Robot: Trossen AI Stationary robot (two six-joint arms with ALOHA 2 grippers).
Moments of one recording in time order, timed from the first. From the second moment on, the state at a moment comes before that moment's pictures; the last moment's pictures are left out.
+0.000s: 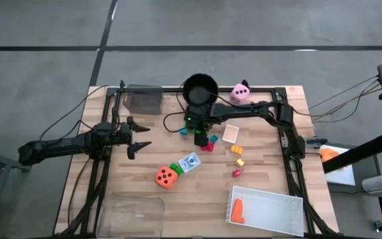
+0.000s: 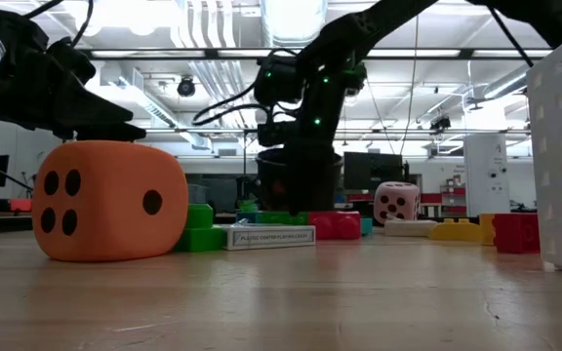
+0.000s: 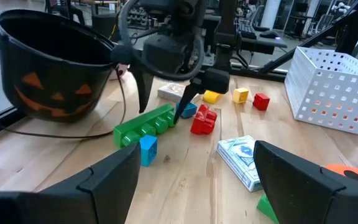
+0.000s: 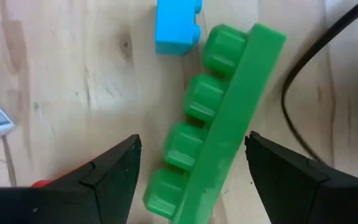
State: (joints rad) left arm 0.23 0.23 0.00 0.05 0.10 -0.08; right arm -0.22 2.11 1.59 -0.74 0.05 -0.11
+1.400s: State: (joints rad) left arm 0.23 0.23 0.00 0.04 0.10 -0.05; right arm -0.19 2.08 1.60 -0.80 0.06 -0.01
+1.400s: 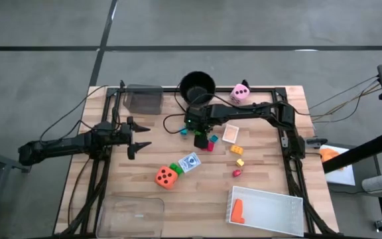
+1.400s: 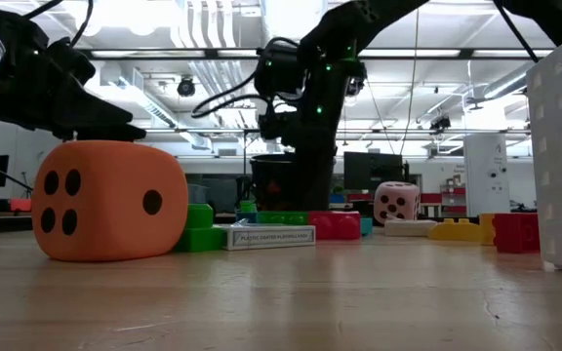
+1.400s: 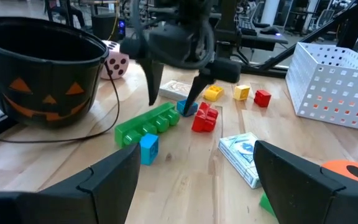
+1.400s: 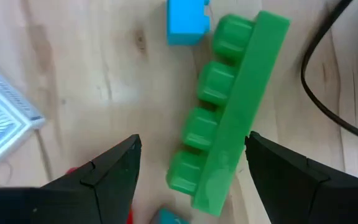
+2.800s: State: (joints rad) left arm 0.23 0.23 0.00 0.05 0.07 0.00; right arm -0.22 2.09 1.60 -0.88 0.09 0.03
